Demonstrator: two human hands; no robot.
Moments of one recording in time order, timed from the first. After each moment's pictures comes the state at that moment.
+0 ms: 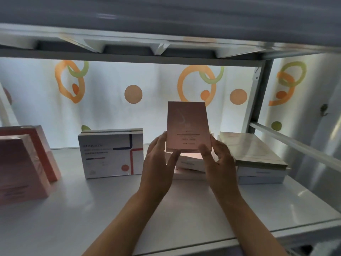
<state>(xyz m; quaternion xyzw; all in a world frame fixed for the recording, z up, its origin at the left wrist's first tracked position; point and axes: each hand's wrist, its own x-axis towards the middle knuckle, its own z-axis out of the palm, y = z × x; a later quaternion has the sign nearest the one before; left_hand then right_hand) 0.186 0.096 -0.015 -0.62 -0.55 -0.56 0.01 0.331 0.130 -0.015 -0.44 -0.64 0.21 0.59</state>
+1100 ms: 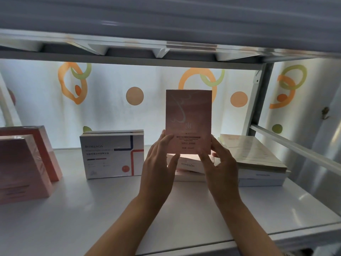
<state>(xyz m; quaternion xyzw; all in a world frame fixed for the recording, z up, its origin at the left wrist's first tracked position) 0.186 0.089 -0.017 -0.63 -0.51 -0.57 0.12 0.328 0.117 -0.011 -0.43 -0.63 0.18 0.62</state>
